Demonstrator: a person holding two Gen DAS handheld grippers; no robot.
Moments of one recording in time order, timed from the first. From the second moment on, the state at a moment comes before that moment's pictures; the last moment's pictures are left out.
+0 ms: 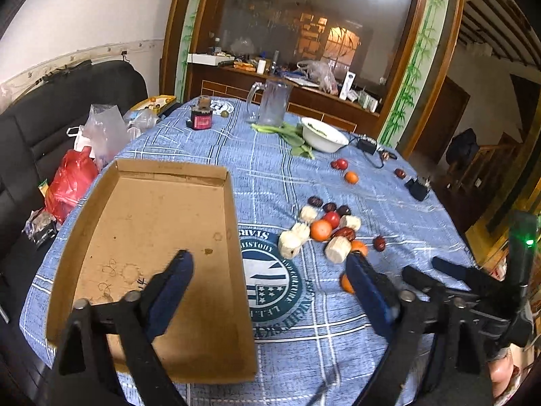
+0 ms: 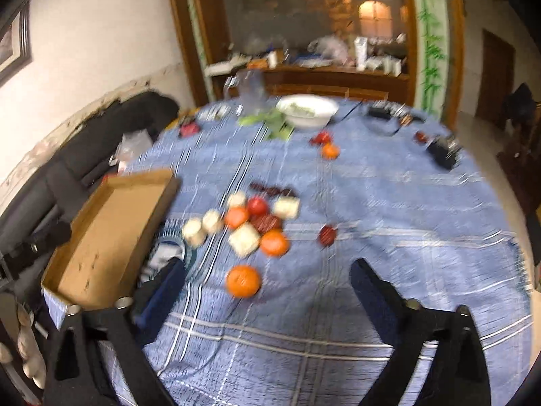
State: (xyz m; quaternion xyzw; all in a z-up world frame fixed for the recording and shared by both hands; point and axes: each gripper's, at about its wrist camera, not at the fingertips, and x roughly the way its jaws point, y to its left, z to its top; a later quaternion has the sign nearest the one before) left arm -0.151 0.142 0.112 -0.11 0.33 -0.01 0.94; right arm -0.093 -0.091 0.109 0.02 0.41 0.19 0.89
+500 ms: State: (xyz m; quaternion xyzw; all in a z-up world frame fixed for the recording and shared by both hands) left arm -0.045 0.091 0.040 -0.02 0.45 -0.03 0.89; right arm -0.060 -0.052 0.046 -0.01 0.47 0.23 0.85
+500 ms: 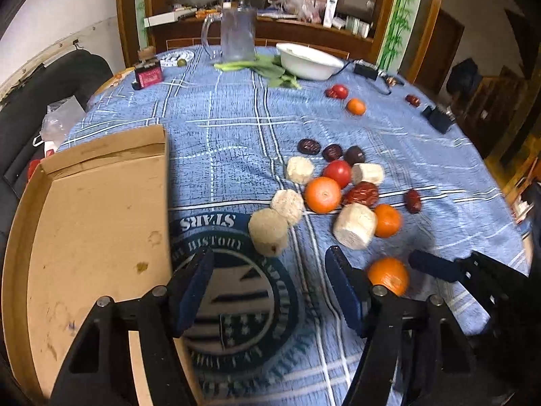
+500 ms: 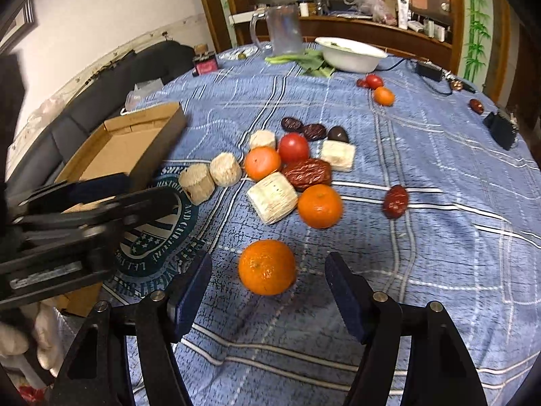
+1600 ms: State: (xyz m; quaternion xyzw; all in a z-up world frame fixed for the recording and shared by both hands) left arm -0.100 0.165 0.078 -0.10 0.41 0.02 0.91; right arm -0.092 -0.039 0.086 0.01 0.44 0.27 0.86
